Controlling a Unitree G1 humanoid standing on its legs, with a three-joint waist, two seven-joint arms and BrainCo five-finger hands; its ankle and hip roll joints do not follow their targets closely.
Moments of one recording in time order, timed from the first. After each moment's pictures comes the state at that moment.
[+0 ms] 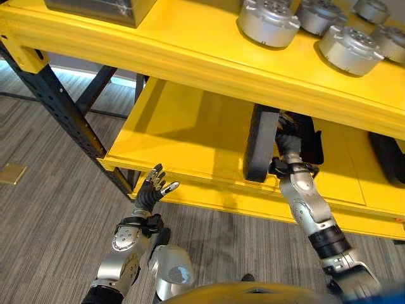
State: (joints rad) left arm 0.17 0.41 -0.15 0.06 -0.54 -0.09 0.09; right arm -0.39 -0.22 0.30 0.10 0.53 -0.12 -0.31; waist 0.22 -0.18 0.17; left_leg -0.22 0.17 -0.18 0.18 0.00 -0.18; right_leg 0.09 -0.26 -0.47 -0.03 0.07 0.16
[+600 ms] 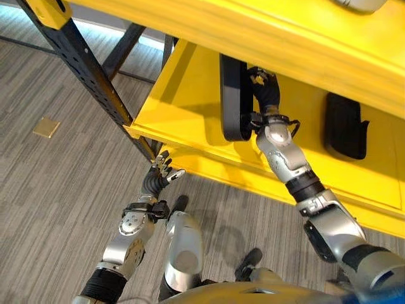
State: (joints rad) left arm 0.06 0.46 -0.24 0.06 -0.60 -0.10 0.14; right arm -0.83 -0.16 0.32 0.45 0.50 -0.10 -0.47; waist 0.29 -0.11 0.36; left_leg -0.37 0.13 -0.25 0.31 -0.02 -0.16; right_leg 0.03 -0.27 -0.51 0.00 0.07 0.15
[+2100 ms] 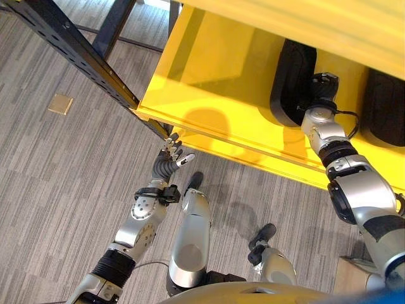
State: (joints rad) left arm -0.07 0.47 -0.35 0.06 -0.64 -0.17 0.20; right arm -1.09 -0.39 0.21 1.16 0.41 -0.06 -0.57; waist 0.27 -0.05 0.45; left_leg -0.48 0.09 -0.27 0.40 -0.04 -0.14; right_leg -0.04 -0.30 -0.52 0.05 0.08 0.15
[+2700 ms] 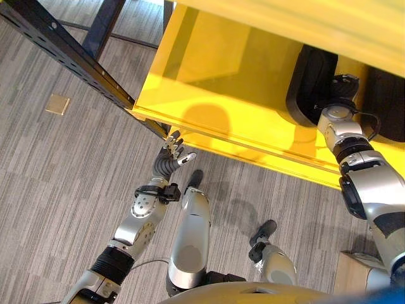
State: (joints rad) left arm -0.08 0.49 -0.35 0.06 -0.65 -0.18 0.20; right arm -1.10 -0.46 0.21 1.20 0.41 -0.06 -0.57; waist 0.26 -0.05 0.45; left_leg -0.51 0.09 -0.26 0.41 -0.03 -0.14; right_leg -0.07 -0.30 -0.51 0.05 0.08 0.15
